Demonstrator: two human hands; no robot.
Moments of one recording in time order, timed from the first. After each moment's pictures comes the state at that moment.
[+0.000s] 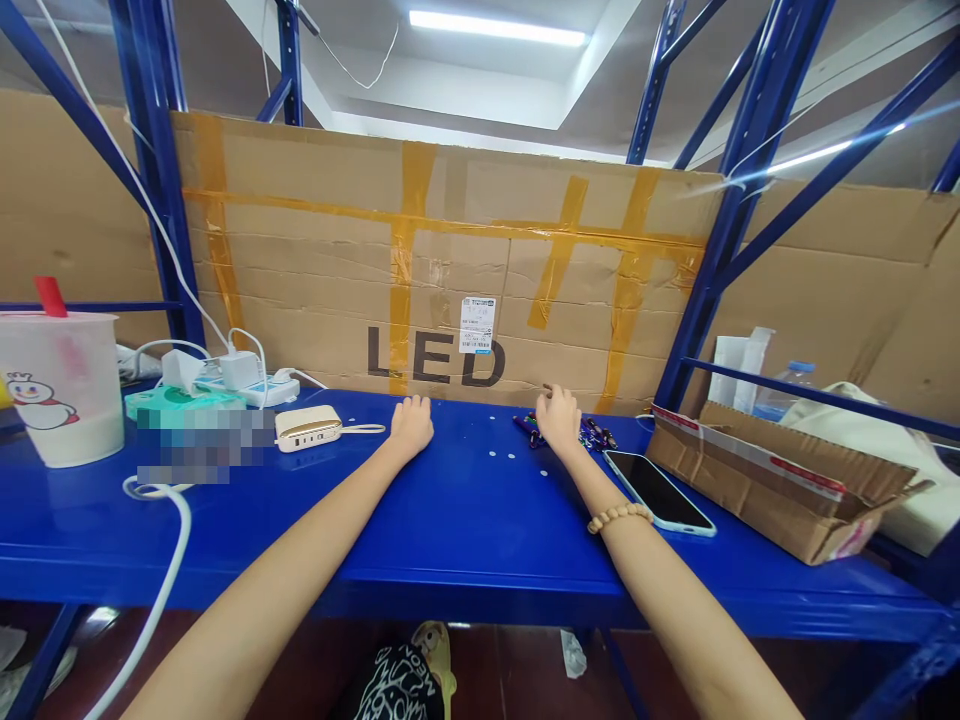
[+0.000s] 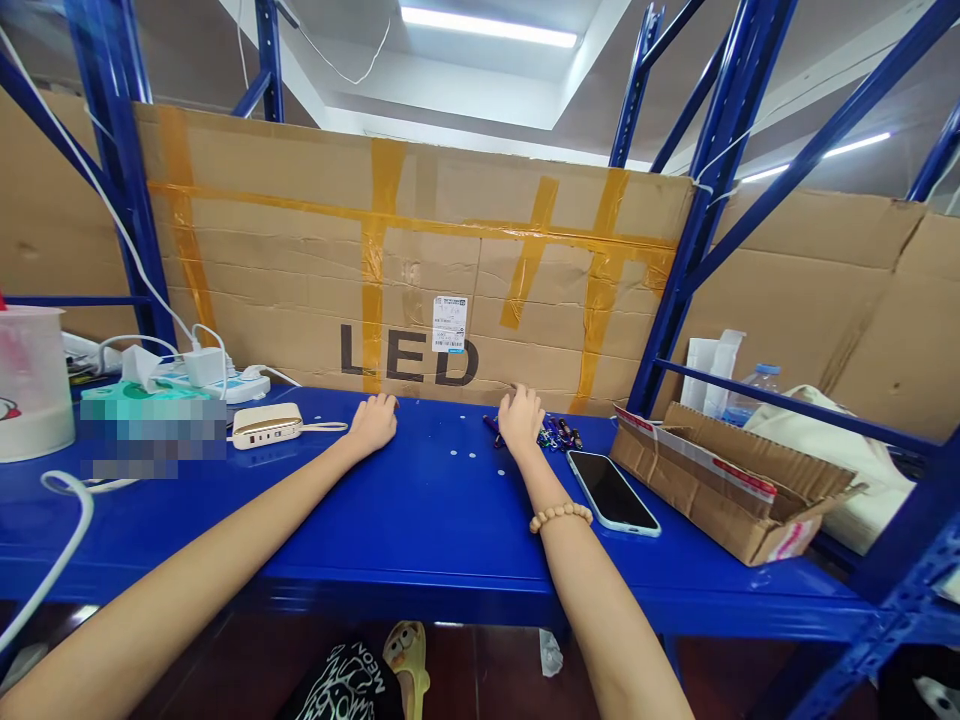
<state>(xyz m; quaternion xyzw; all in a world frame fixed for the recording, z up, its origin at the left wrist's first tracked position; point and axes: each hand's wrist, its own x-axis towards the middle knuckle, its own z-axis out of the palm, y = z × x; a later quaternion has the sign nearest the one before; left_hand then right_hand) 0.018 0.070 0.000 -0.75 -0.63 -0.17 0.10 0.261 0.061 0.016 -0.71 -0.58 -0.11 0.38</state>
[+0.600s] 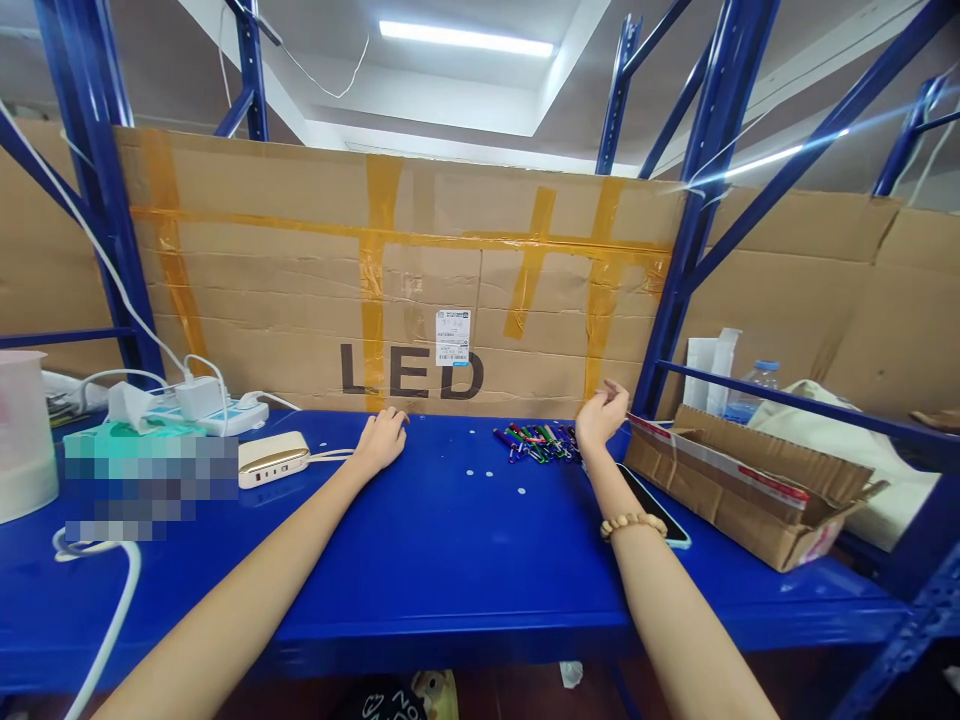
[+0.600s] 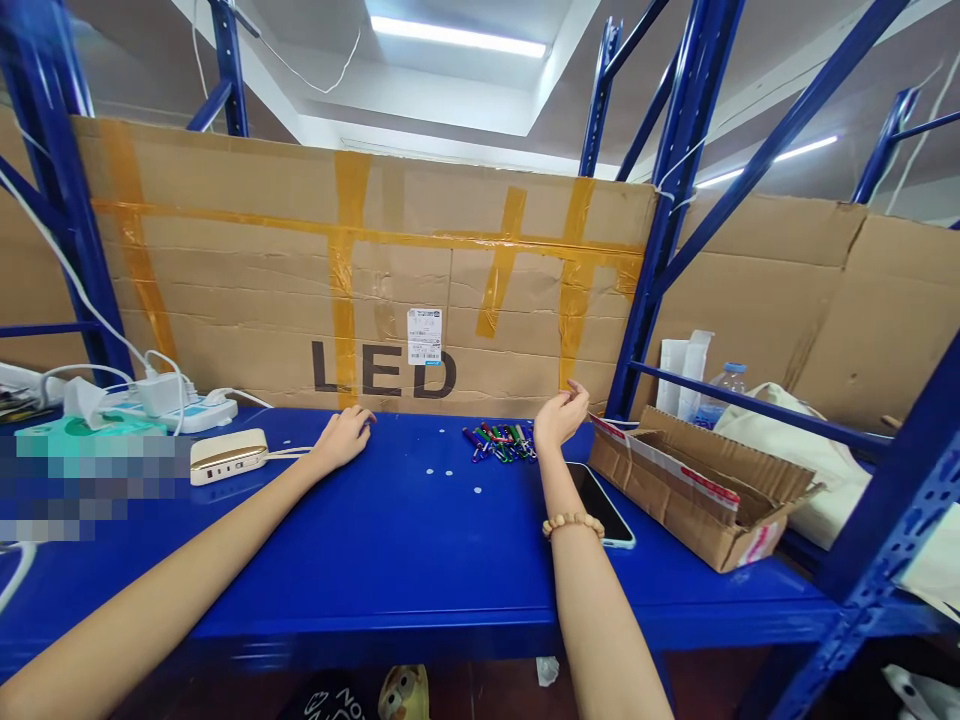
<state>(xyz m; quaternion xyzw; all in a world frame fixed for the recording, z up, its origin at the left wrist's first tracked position) 0.003 0.089 0.006 -0.79 -0.57 -0.19 0.11 0.329 0.058 0.047 -0.66 -0.33 -0.08 0.68</state>
